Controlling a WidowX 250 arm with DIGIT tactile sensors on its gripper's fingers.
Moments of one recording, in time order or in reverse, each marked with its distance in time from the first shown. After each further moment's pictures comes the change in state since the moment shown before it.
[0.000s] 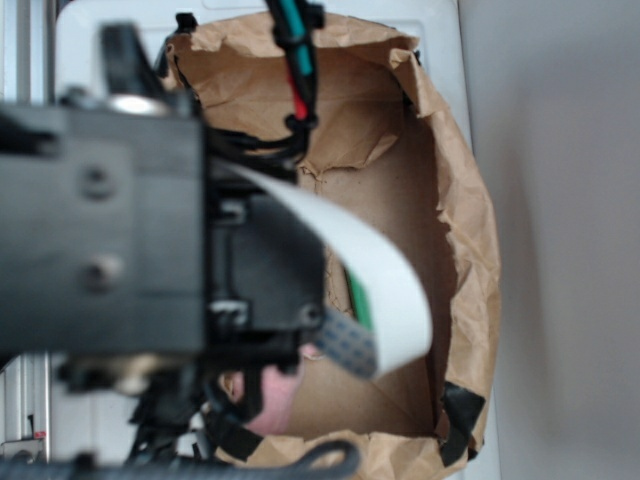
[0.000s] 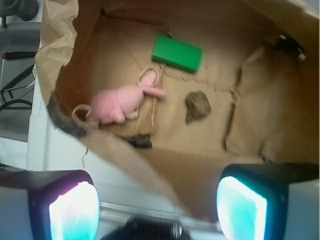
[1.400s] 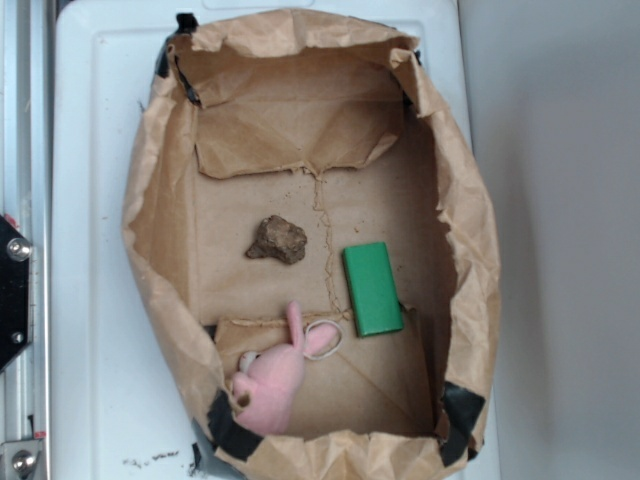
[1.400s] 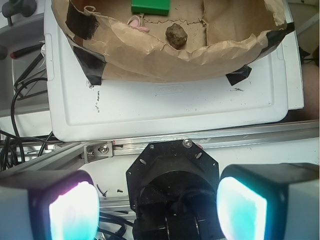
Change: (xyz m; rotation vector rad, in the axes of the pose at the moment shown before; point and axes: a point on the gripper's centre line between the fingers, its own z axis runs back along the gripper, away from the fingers) arm -0.106 -0.033 0.076 -0.026 -0.010 0.201
